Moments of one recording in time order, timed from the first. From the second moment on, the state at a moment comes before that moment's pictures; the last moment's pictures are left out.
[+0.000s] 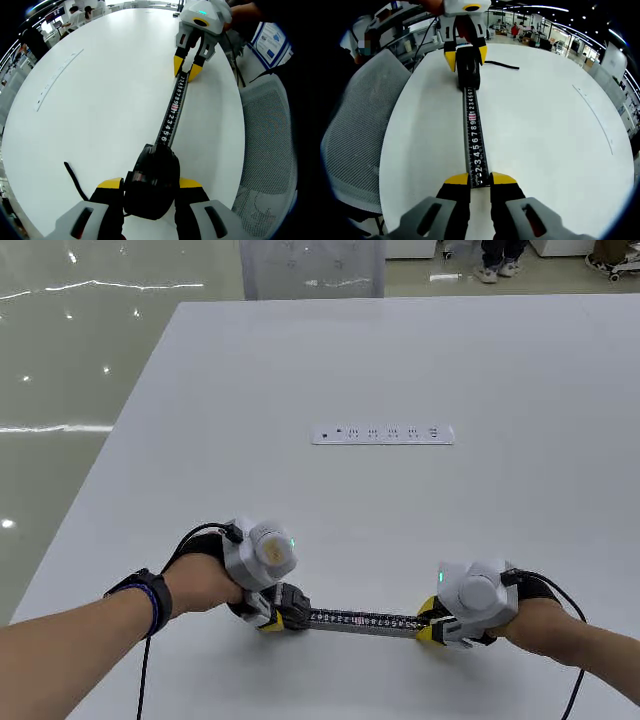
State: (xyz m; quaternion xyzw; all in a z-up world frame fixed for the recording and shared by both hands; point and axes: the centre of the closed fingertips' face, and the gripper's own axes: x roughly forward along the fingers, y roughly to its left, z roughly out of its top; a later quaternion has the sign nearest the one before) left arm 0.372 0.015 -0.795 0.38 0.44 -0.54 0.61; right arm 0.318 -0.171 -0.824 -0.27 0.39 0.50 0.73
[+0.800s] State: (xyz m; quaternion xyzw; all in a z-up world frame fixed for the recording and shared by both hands) left arm 0.373 0.014 -0.793 0.38 0.44 -0.54 0.61; right arm 0.311 -0.209 -0.822 -0.27 0.40 0.49 0.73
